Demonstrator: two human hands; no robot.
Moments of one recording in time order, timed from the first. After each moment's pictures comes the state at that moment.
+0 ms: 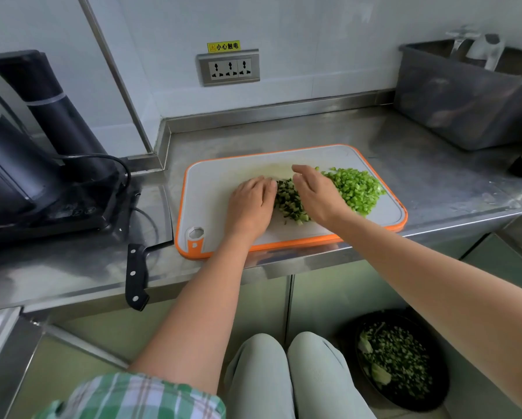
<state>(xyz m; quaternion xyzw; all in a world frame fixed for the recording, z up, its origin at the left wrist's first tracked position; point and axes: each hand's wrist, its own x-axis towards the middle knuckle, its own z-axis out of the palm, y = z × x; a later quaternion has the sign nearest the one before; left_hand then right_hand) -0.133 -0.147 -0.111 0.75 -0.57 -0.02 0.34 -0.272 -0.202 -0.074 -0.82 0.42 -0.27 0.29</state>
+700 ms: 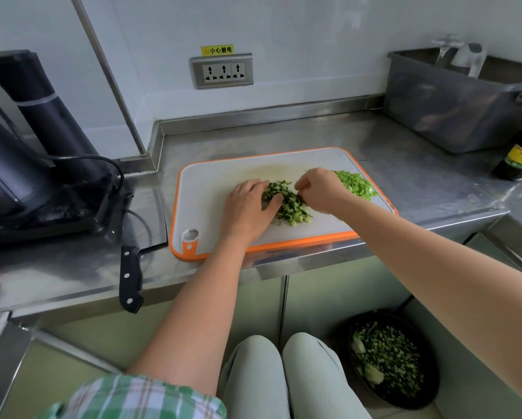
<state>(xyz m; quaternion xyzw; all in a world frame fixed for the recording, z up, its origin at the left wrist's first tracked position) -0.136 -0.142 -0.110 0.75 -0.60 0.00 0.27 -0.278 -0.220 -0.056 -0.82 0.52 -0.13 0.20</state>
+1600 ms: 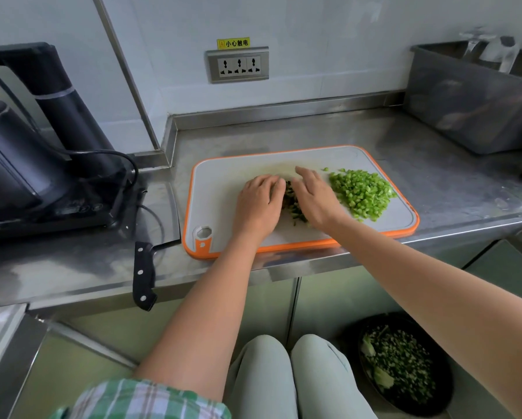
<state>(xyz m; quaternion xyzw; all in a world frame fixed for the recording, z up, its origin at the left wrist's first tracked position) -0.134 -0.145 -0.106 0.74 -0.55 -0.06 0.38 -0.252 -0.199 -0.083 -0.81 0.45 -0.23 0.29</state>
